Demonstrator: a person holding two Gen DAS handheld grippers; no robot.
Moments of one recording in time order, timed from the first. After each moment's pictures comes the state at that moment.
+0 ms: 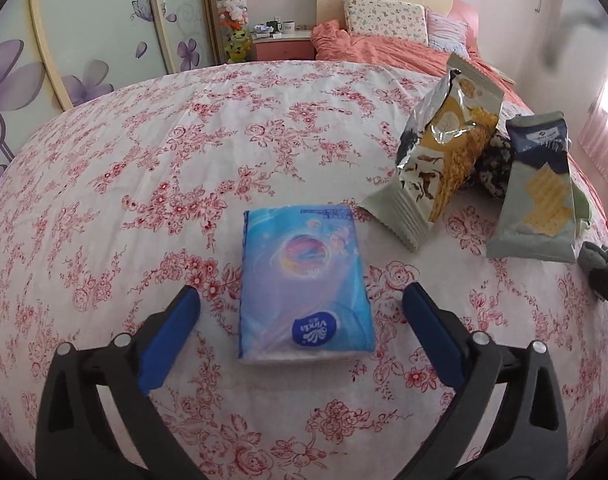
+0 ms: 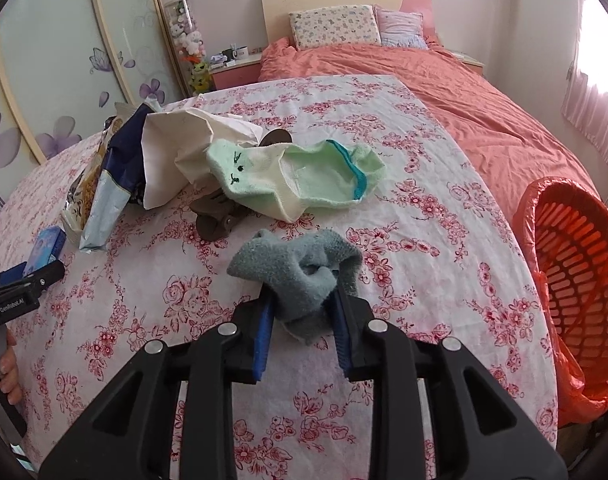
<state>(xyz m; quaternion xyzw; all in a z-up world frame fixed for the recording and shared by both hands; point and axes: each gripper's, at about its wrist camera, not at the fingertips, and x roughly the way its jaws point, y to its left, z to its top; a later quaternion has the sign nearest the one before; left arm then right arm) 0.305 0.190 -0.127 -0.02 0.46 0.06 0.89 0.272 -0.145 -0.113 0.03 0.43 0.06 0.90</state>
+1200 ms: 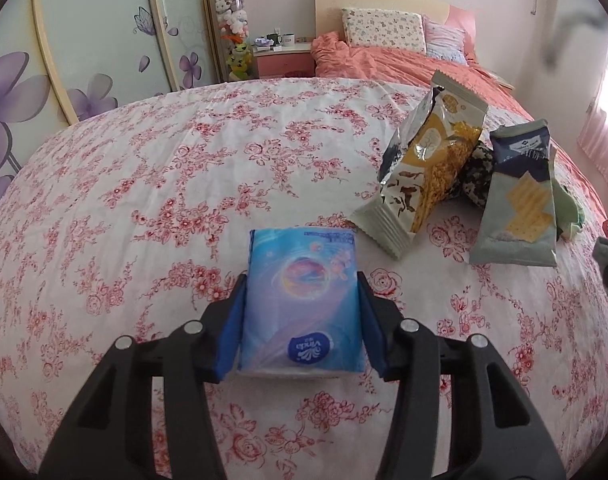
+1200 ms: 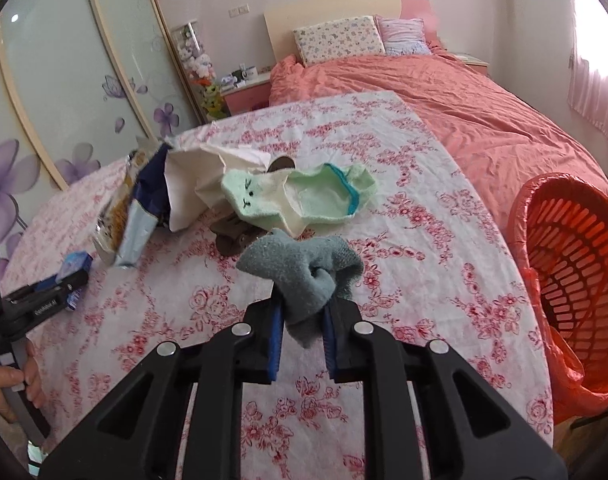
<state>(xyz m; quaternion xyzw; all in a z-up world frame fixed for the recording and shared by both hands) 0.291 0.176 -0.109 -0.01 0.44 0.06 0.90 0.255 -0.168 -0.092 0.09 0.39 0.09 0.91</state>
